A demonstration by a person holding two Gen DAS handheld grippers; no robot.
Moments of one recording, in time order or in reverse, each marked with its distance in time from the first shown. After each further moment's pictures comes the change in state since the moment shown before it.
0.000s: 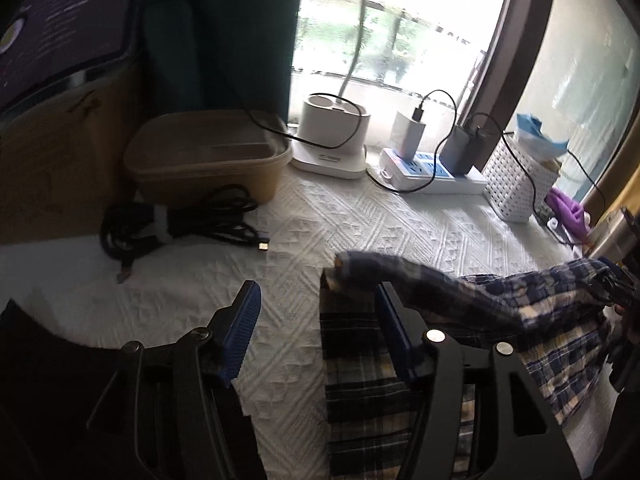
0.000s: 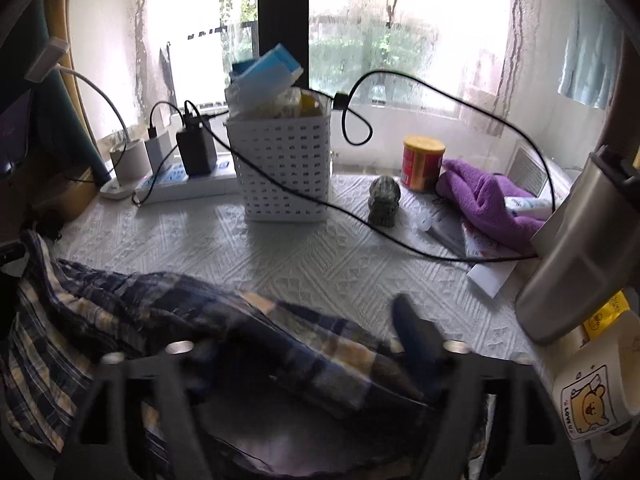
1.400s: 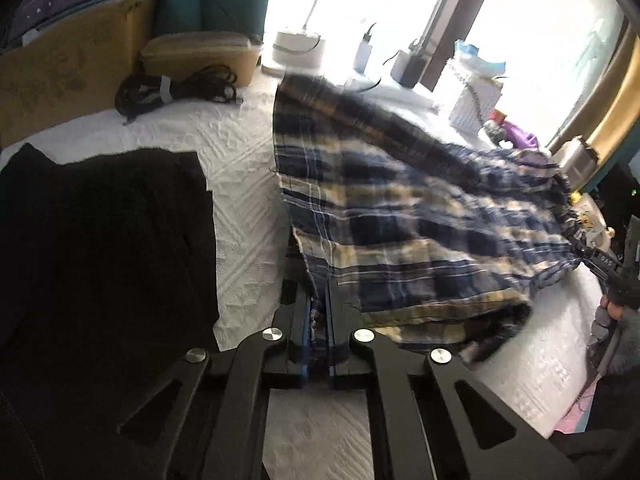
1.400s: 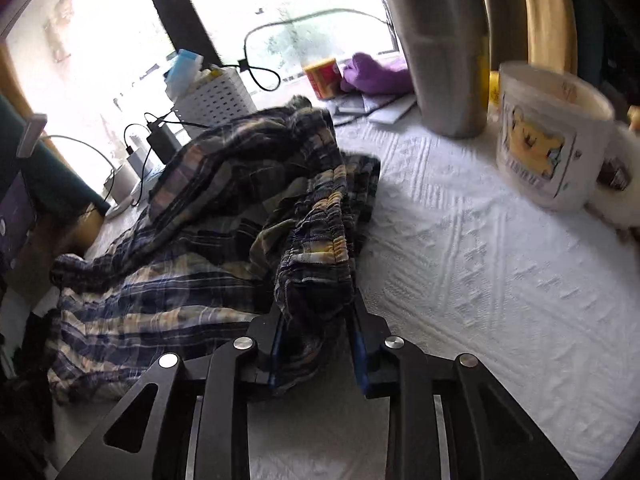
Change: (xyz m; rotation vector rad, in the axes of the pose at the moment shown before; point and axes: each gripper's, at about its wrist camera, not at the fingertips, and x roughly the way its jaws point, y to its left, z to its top) left arm -0.068 -0.022 -0.126 0.018 0.115 -0.090; right arm -0.069 -0.053 -0.126 0.365 0.062 0.050
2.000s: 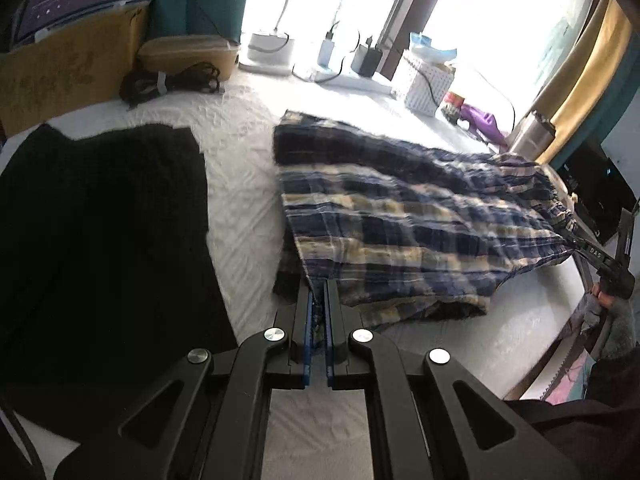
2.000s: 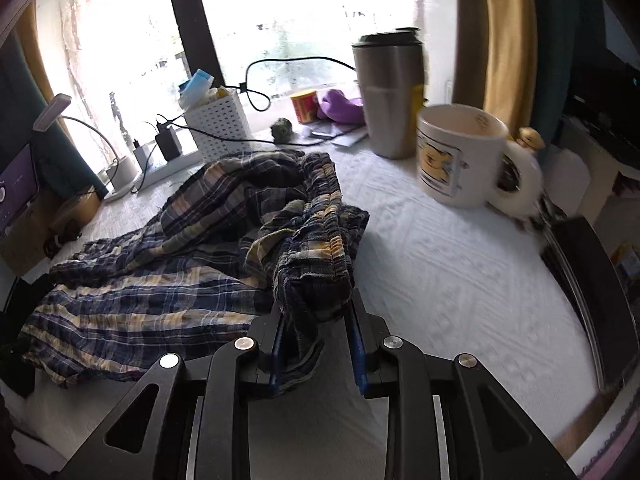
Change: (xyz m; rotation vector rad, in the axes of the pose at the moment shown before) left arm -0.036 0.000 -0.034 0.044 0.028 -0.068; right arm -0.085 -0.016 -0.042 -0.057 -0.062 -0.105
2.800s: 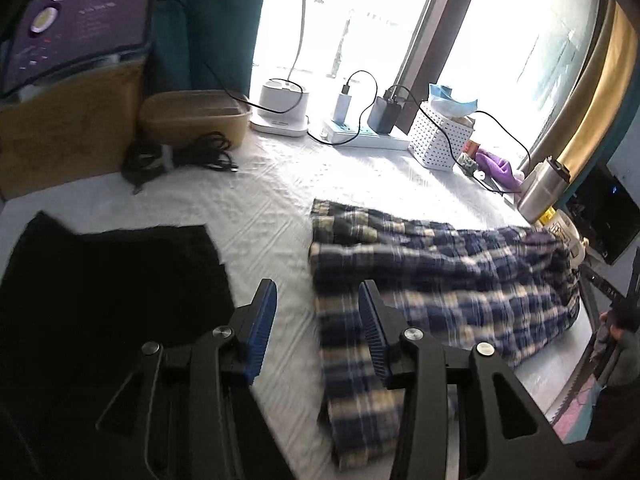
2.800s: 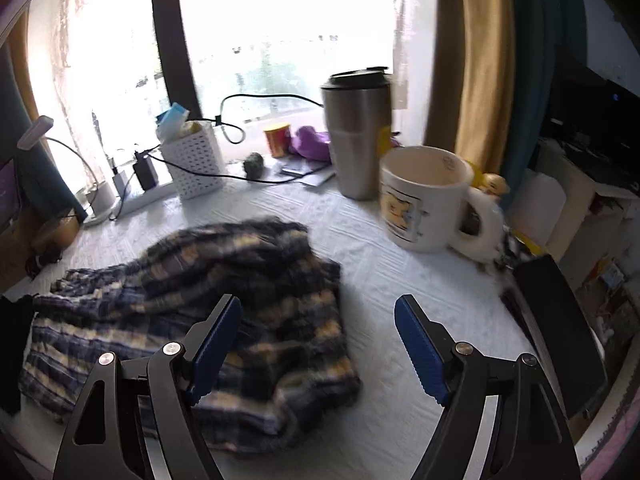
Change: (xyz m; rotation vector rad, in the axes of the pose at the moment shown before) left arm 0.004 0.012 0.087 0.016 -0.096 0.004; right arm -0.008 -0.005 0.033 -0.020 -0.089 -0.067
